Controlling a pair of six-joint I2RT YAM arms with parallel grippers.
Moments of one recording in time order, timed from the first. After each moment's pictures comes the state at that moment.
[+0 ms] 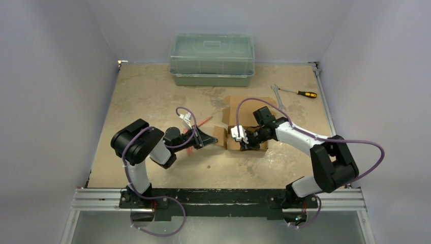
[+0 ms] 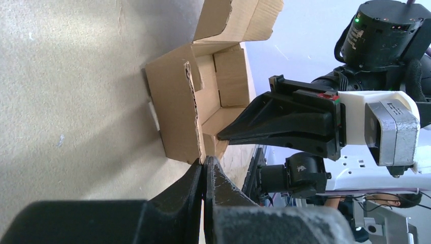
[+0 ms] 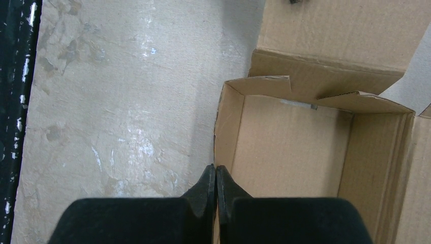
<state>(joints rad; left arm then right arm) -0.55 1.85 0.31 1.39 0.52 -1.10 0.46 1.47 0.79 -0.54 -0.70 -1.12</state>
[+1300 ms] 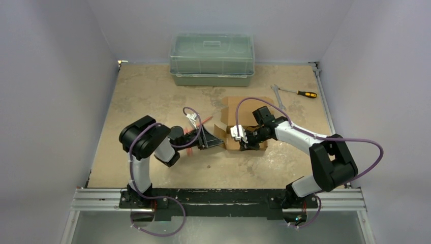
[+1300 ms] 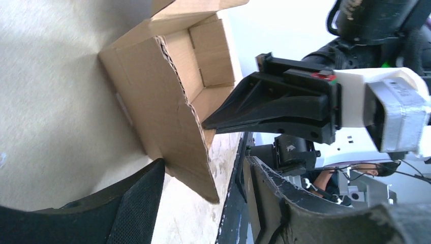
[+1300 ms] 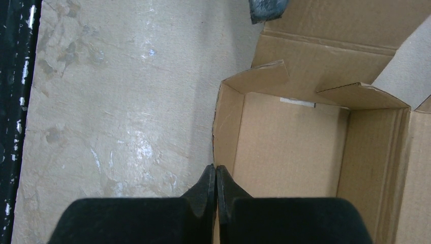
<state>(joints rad) -0.57 1.93 0.38 1.46 0.63 -1.12 0.46 1.49 0.80 -0.54 -0.70 -1.11</state>
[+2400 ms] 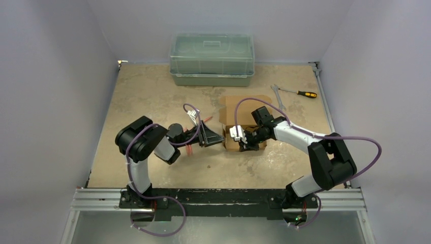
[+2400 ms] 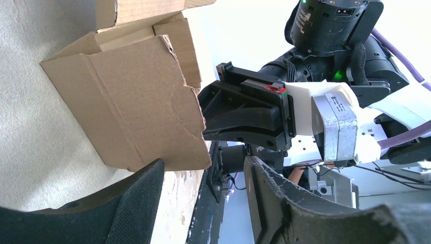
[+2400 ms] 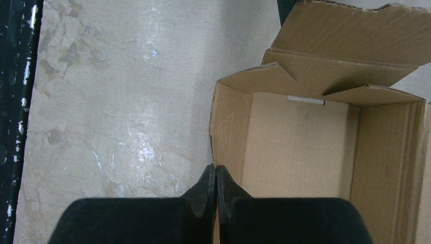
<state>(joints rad) -0.56 1.90 0.41 1.46 0.68 -1.25 0.46 1.50 0.80 -0.54 -0.70 -1.11</state>
